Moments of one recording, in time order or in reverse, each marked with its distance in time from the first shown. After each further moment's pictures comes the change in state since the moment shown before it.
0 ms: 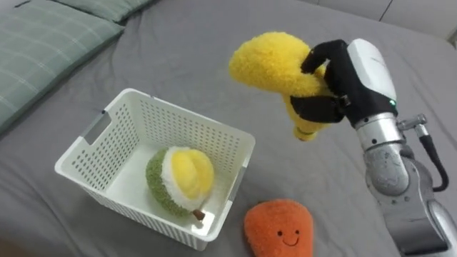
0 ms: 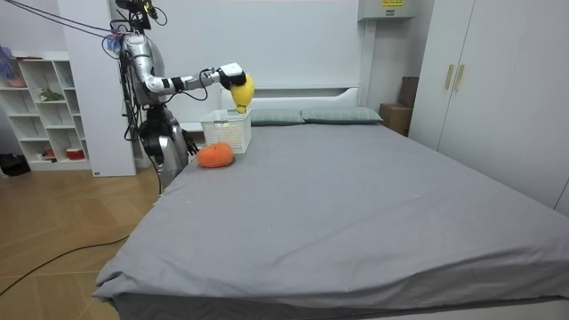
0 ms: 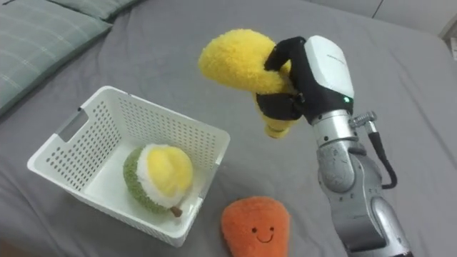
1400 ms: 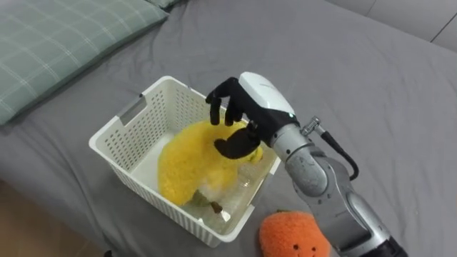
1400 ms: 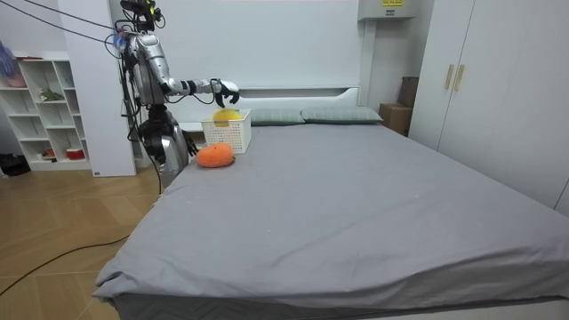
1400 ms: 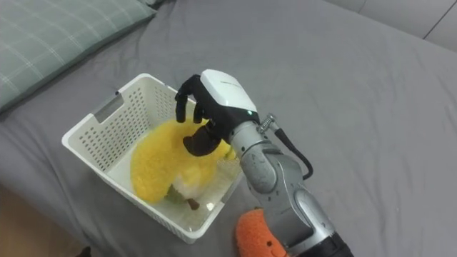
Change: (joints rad) left arm -0.054 -0.004 -0.013 -0.029 0.118 0.049 -0.034; right arm -0.104 0.148 0.254 0.159 -0.034 0.065 0.160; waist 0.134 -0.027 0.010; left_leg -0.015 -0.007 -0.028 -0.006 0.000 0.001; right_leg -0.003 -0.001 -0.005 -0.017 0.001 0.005
